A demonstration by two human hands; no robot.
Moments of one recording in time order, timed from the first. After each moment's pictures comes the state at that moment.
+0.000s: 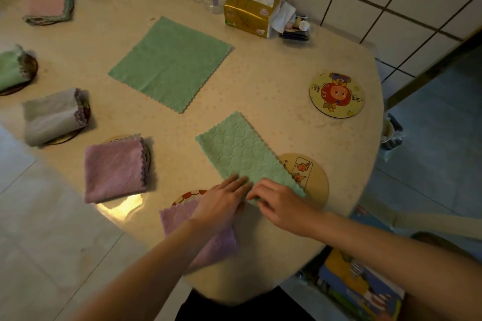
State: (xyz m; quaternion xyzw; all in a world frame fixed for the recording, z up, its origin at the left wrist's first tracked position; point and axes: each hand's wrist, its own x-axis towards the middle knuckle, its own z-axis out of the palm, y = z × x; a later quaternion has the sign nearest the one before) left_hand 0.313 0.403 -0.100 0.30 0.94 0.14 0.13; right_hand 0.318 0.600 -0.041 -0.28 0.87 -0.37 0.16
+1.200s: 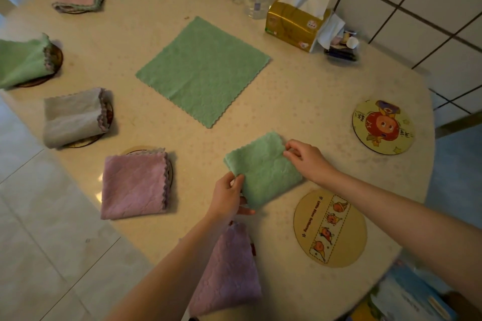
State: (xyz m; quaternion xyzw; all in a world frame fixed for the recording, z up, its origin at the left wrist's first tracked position) left_hand 0.237 0.388 -0.083 -0.33 0.60 0.69 0.23; right_hand 0.148 0.587 -0.084 -0.04 0.90 -0.37 0.25
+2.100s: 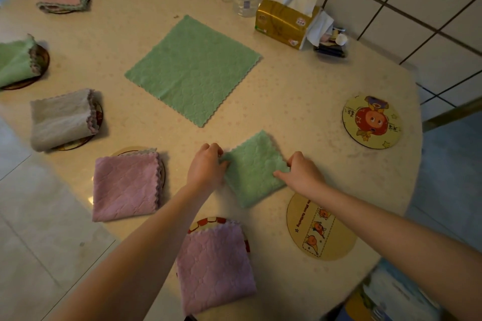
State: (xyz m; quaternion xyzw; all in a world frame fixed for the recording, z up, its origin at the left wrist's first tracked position) left_hand 0.181 0.351 -0.089 -0.12 0.94 0.29 0.15; right_hand 0.179 0.574 -0.081 0.12 0.93 -0.19 0.29
